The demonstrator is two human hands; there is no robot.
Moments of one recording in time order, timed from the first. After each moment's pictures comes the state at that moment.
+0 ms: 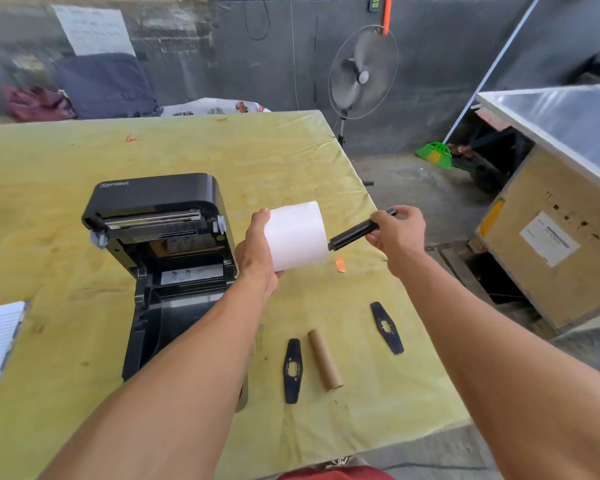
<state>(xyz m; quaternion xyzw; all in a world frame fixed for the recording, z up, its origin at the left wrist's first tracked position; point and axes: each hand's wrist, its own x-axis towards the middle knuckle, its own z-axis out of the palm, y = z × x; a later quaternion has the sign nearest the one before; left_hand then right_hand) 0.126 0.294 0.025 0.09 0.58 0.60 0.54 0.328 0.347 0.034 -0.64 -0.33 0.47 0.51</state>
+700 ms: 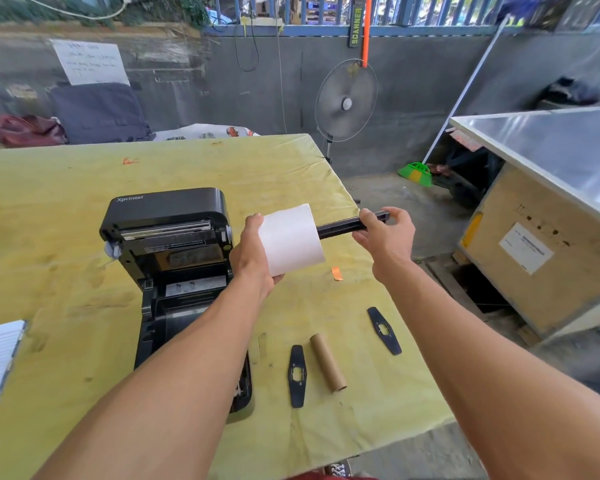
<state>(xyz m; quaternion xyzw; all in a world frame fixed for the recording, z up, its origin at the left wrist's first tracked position) 0.113 0.280 0.050 0.09 0.58 0.59 0.55 0.299 0.312 0.065 -0.60 -0.28 0.45 0.60</state>
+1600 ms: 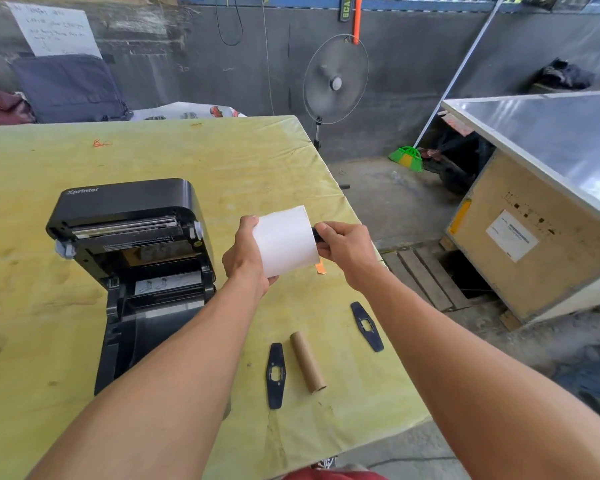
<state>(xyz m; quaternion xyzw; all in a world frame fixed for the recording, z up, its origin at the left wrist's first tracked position) 0.142 0.297 0.035 0.04 0.61 0.57 0.55 0.294 0.320 0.028 -0.58 -0.46 0.51 0.43</state>
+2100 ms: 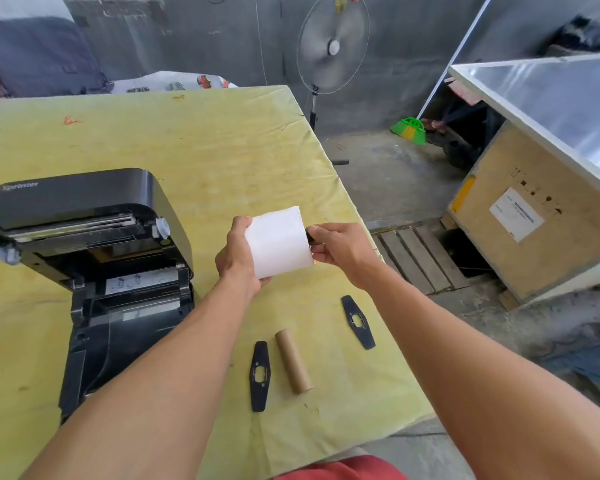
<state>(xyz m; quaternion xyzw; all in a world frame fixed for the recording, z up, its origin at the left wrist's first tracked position) 0.156 0.320 0.002 0.04 0.63 0.54 0.56 0.325 0.339 0.007 -0.56 -0.48 0.57 0.36</state>
